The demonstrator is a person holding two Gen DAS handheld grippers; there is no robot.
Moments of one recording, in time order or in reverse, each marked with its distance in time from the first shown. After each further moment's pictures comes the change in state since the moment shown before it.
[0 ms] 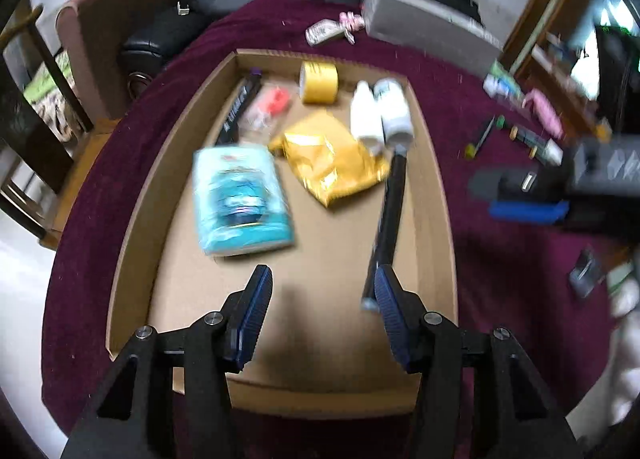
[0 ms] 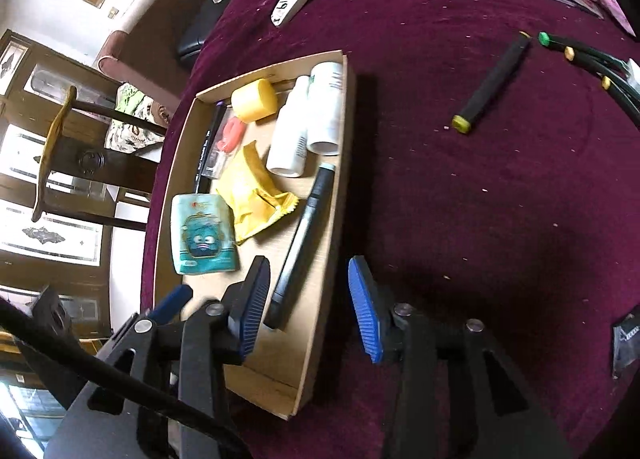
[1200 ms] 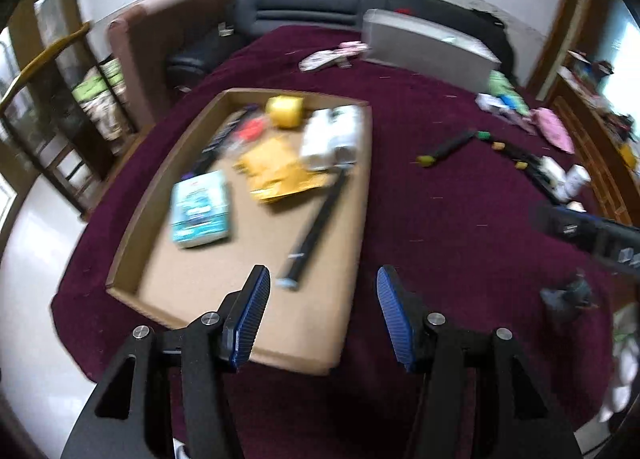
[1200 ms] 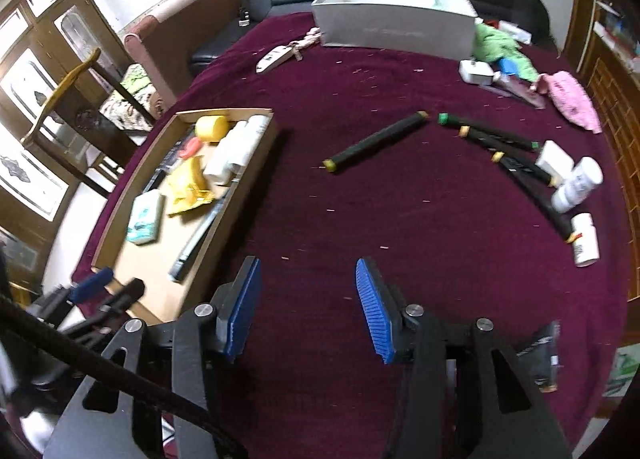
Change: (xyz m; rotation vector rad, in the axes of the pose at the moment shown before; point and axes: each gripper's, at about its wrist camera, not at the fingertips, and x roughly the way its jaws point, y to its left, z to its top) left arm -0.054 -0.111 -0.013 -0.075 -0.112 0.125; right arm -0.094 -0.075 -0.026 -0.313 -0.188 -0.175
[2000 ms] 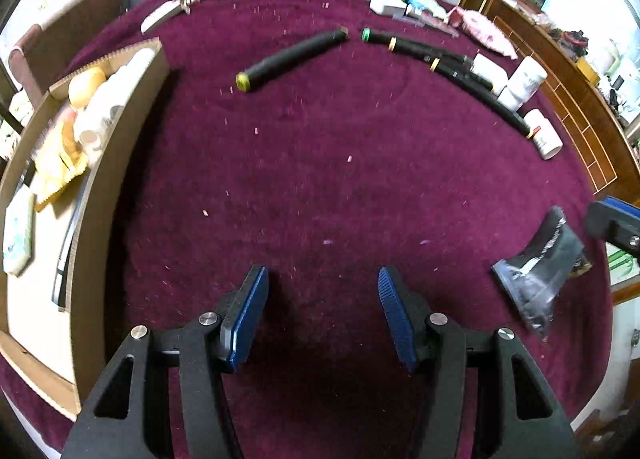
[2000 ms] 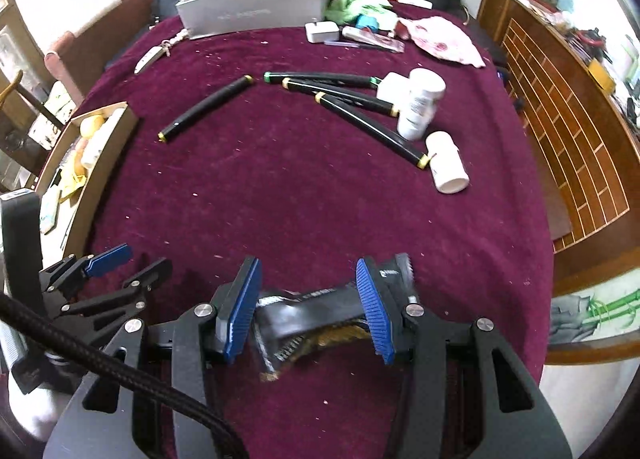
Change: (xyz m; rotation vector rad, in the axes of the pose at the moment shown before) left arm 0.099 -0.138 -0.016 0.181 0.158 -0.135; right arm -0.031 -0.119 -0.058 0.151 0.034 -0.242
